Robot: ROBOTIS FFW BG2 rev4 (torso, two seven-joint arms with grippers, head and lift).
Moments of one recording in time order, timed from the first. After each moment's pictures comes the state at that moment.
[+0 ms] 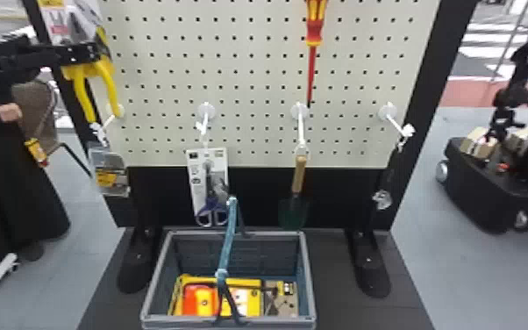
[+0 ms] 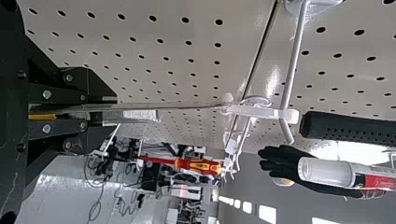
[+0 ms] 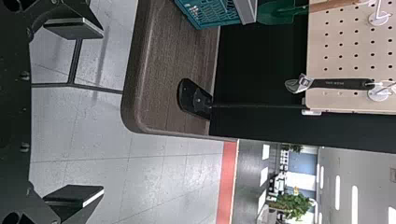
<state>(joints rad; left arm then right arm) -0.82 0.59 0.00 -1.28 0.48 0.65 -1.37 0.81 0.00 -0.39 -1.83 -0.10 -0.24 0.51</state>
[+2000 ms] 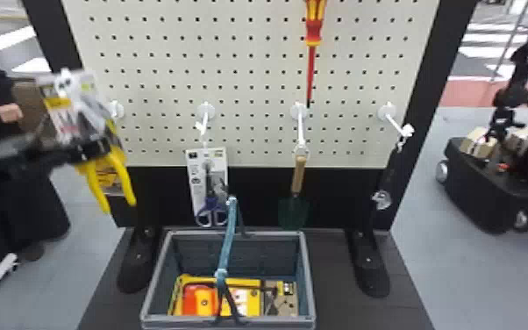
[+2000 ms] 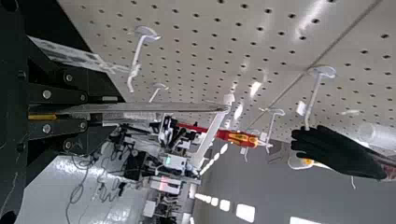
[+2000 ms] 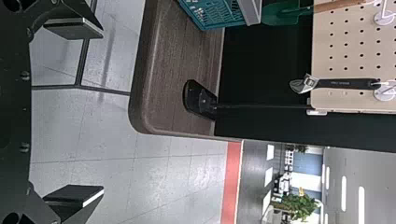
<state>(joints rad) -0.28 0.48 0.26 -1.67 0.56 0.67 -1.30 0.84 0.00 -0.39 -1.84 -0.10 -0.23 0.51</state>
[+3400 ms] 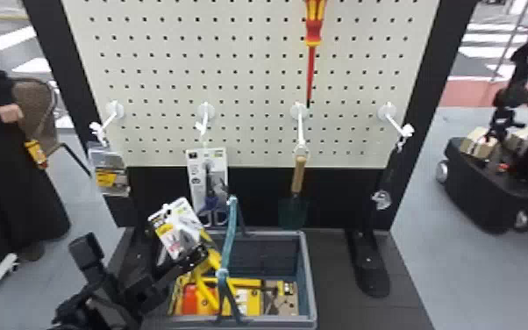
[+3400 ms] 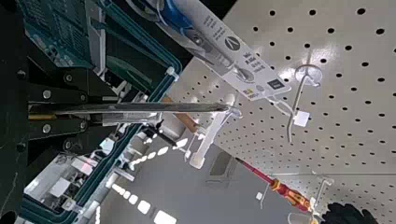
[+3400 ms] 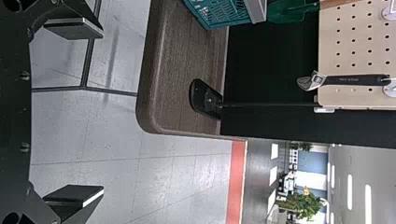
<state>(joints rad) -0.13 0.20 0.00 -1.22 0.70 0.24 -1.19 0.83 0.00 -0.39 -1.82 -0.10 -0.23 0.51</state>
